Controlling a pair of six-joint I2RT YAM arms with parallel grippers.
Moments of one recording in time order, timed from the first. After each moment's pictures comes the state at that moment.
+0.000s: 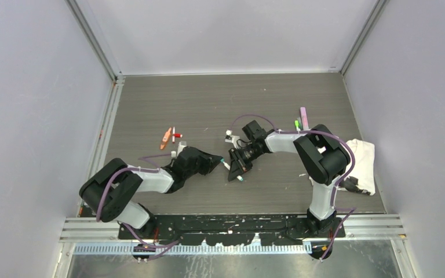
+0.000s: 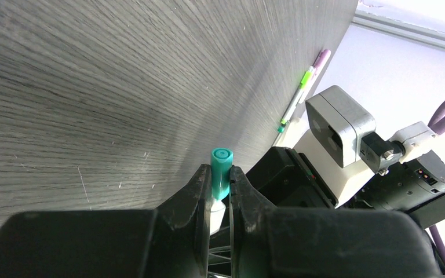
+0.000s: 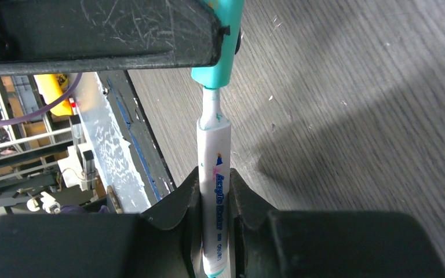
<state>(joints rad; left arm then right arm) -0.71 1.48 0.39 0.54 -0.07 -1.63 0.60 1.89 0.99 -0.29 -0.92 0.12</state>
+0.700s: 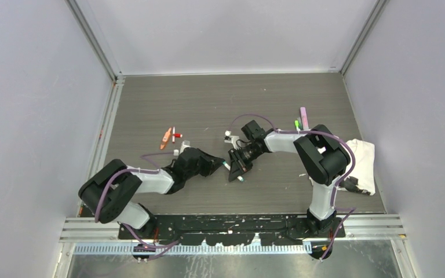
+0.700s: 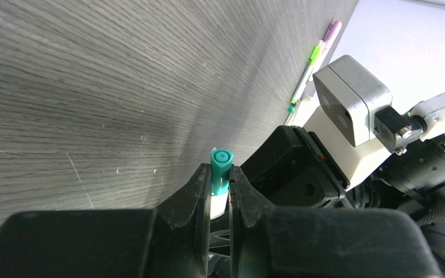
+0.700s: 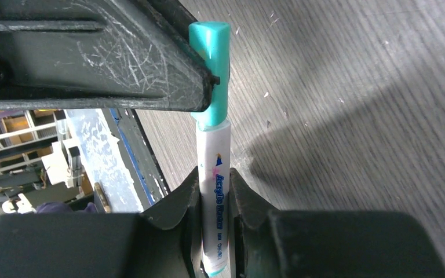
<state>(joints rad) -0.74 1.47 0.39 0.55 -0.02 -1.59 0.60 1.89 1.00 -0.33 -0.88 0.08</state>
